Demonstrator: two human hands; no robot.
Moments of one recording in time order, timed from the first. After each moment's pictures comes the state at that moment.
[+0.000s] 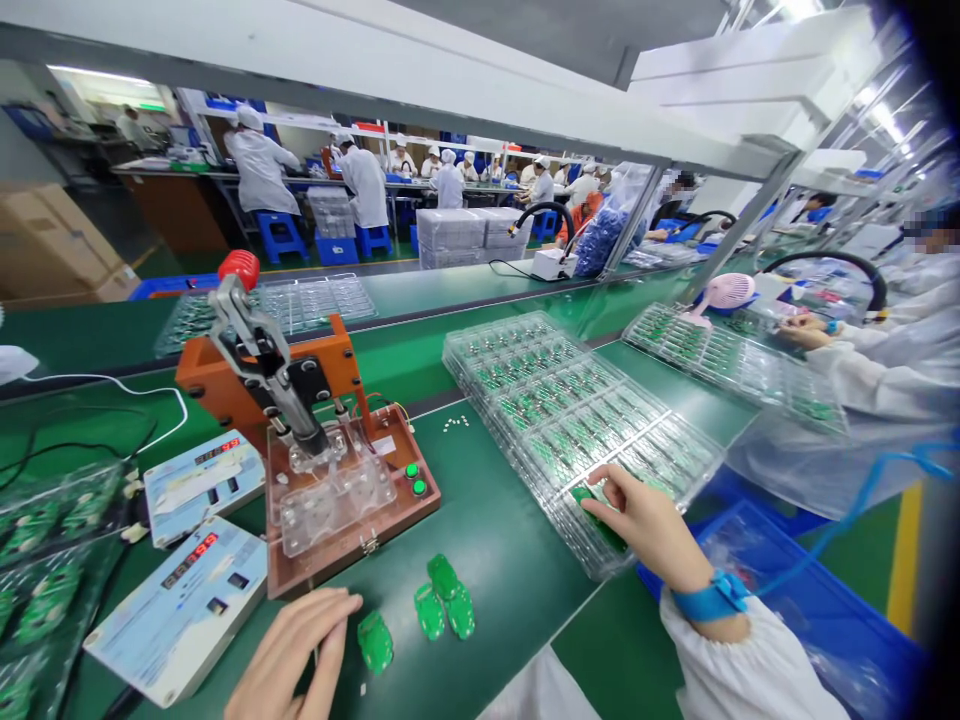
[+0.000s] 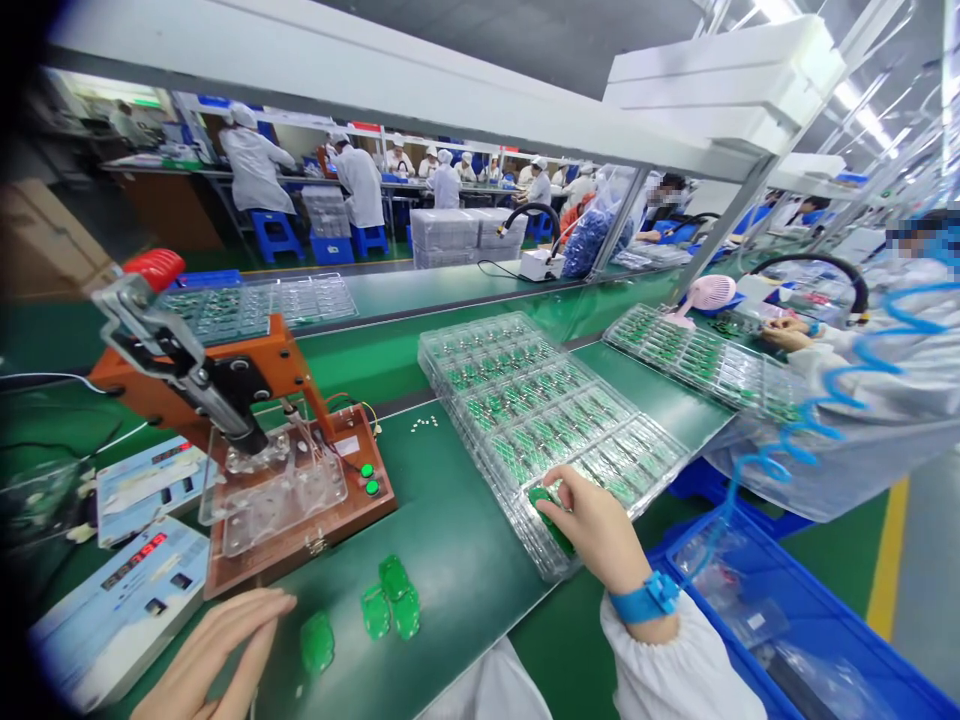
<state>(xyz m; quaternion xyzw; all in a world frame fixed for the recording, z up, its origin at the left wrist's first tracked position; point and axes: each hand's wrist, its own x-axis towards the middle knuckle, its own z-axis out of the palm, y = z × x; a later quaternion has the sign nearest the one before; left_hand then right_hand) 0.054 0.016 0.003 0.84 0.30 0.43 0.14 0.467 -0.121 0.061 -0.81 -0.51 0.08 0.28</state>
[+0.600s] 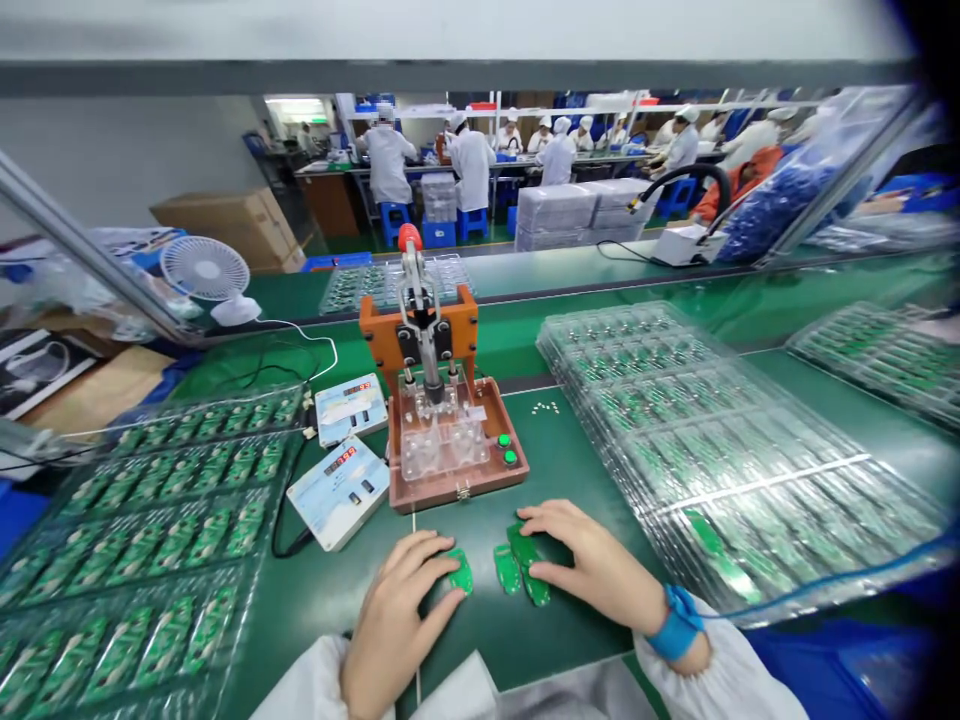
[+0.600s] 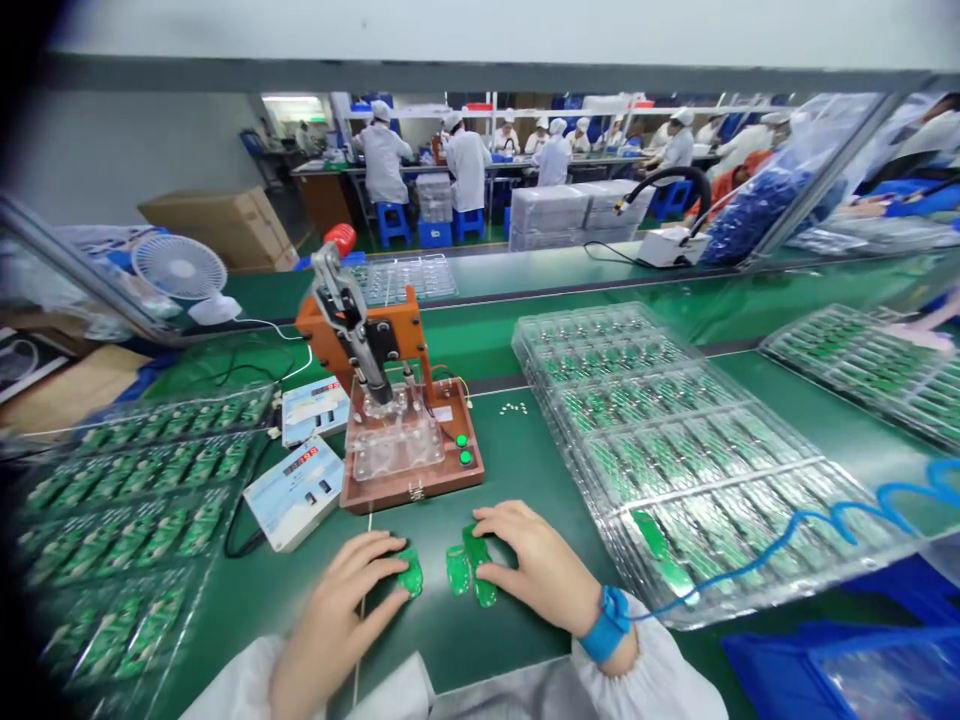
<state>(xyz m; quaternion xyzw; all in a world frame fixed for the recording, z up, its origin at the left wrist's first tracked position) 0.049 -0.017 0.002 0.87 0.37 0.27 0.17 0.345 -0.051 0.021 -0.56 -0.73 0.31 0.25</state>
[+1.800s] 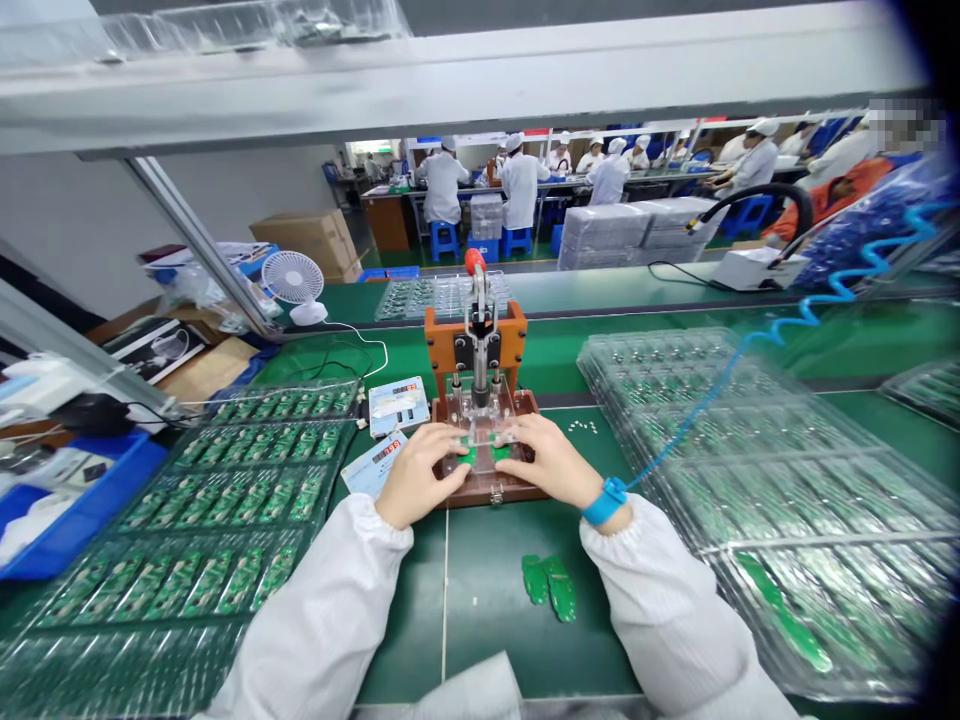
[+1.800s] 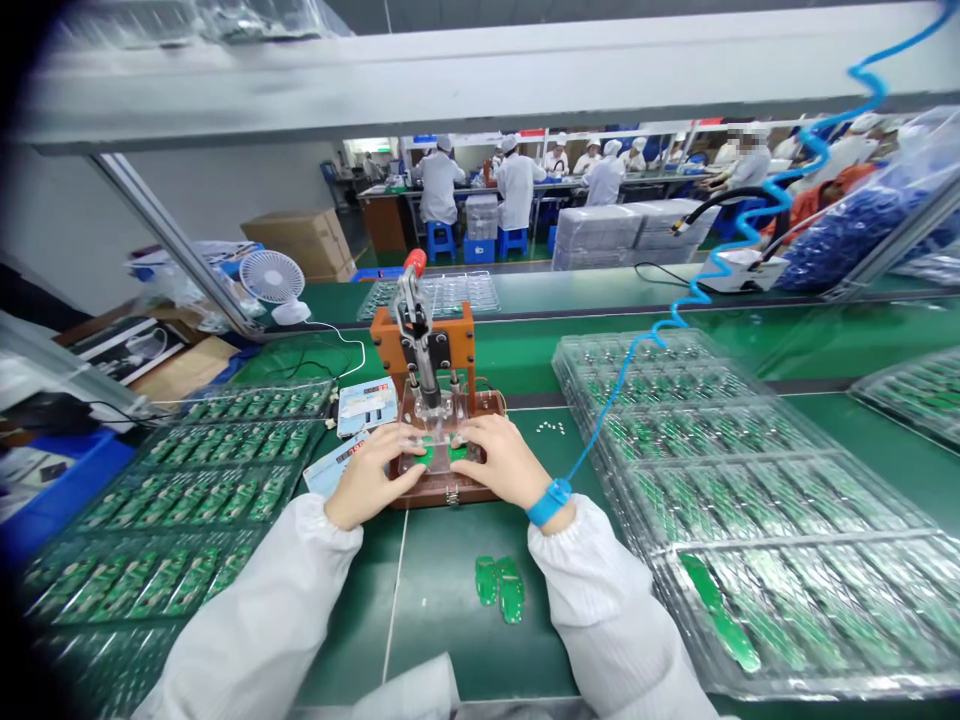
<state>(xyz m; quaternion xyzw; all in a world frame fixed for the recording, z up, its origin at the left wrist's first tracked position) 0.053 0.104 0.044 0.86 0.33 0.37 0.13 0.309 0.088 0.044 -0.43 -0.82 0.13 0.35</state>
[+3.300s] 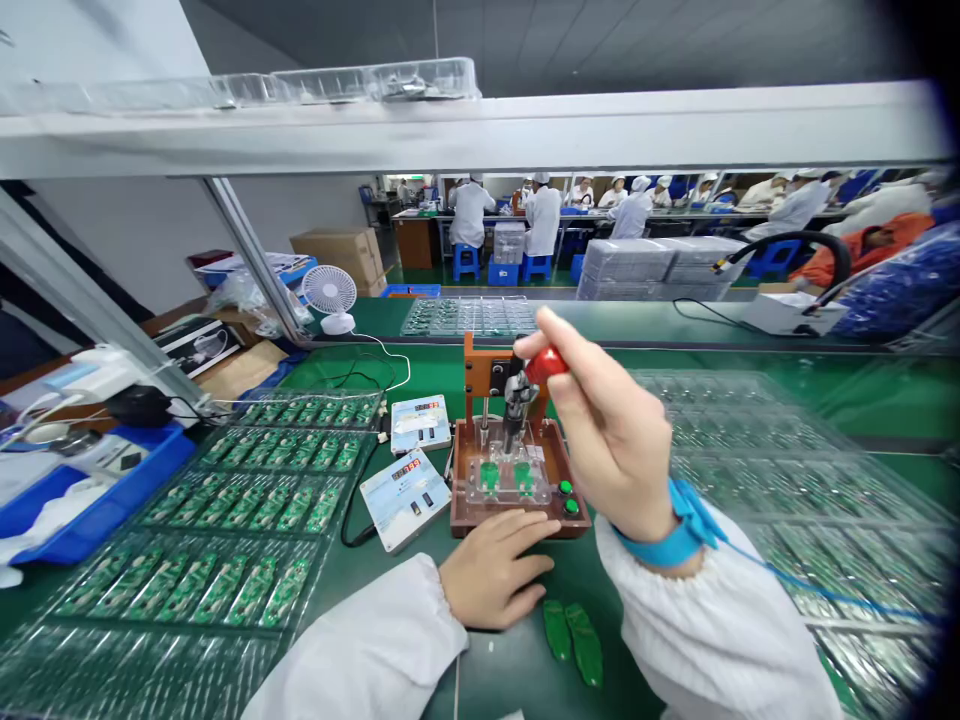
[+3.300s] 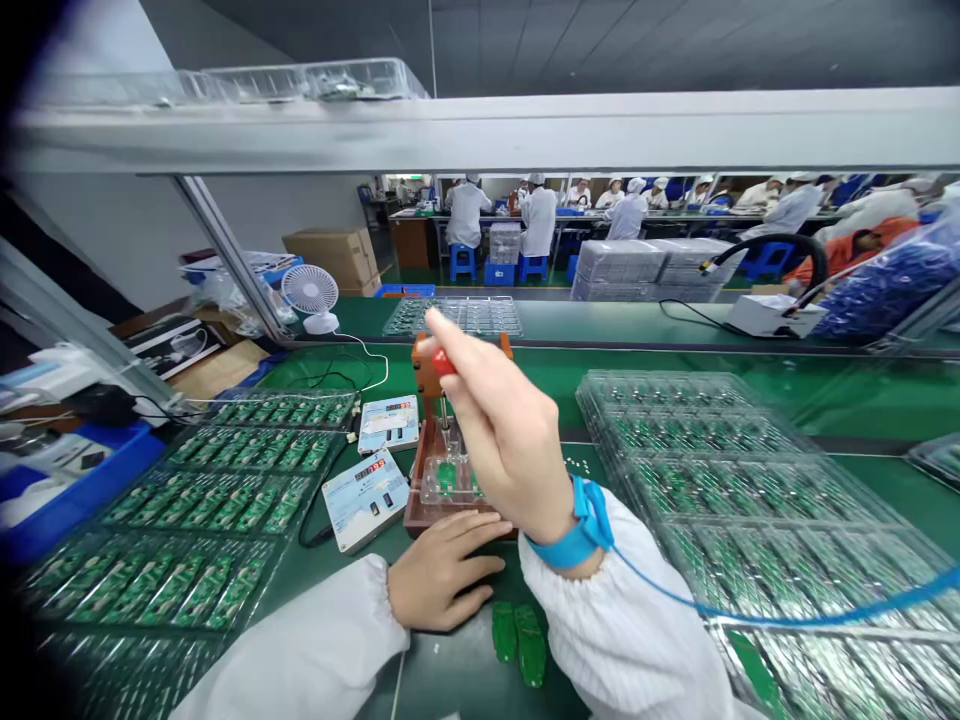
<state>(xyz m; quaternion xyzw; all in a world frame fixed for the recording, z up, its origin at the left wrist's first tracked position) 0.094 0.050 0.006 0.94 0.14 0.31 0.04 0.247 0.060 0.212 -0.28 -0.75 0.02 0.61</state>
